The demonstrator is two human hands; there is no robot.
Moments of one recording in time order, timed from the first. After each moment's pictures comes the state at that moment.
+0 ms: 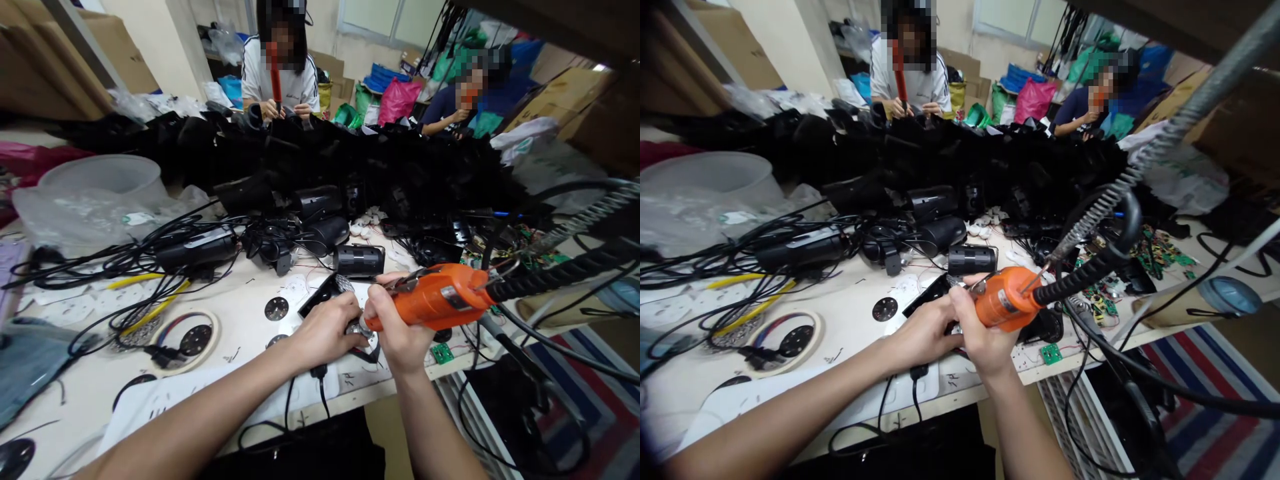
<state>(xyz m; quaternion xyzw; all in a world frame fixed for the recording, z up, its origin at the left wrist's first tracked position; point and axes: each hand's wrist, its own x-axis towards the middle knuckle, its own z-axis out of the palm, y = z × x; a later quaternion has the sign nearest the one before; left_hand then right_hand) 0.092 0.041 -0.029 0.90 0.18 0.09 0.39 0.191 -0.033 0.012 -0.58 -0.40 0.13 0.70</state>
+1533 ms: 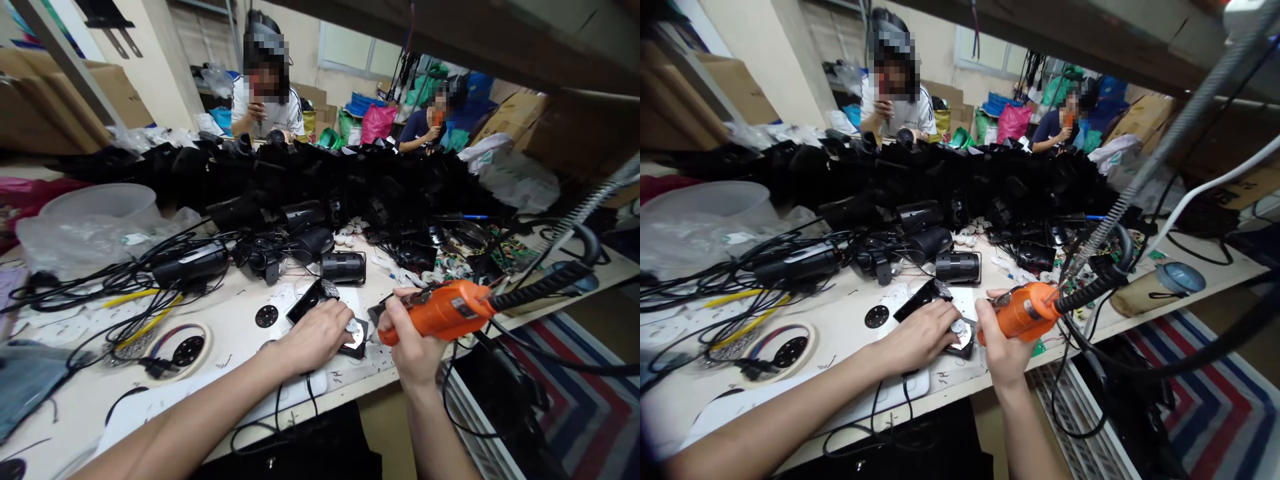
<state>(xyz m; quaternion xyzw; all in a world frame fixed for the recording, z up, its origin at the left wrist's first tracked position) 0.094 0.032 -0.014 0.97 0.10 0.05 0.20 0.204 -0.075 0.018 -0.55 -0.29 0.12 0.77</state>
